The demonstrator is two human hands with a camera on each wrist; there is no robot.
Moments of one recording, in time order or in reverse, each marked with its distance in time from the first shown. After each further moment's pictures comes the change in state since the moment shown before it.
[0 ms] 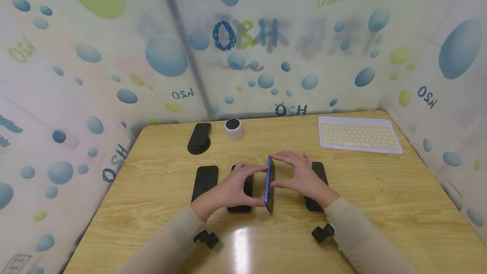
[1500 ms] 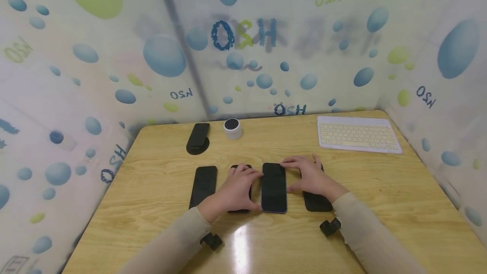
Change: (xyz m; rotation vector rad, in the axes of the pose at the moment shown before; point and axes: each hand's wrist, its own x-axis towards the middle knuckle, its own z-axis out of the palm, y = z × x) left_hand 0.008 -0.005 0.024 0.441 -0.020 -0.076; right_hand -0.007 0.033 -0.015 -0.145 -0.172 0.023
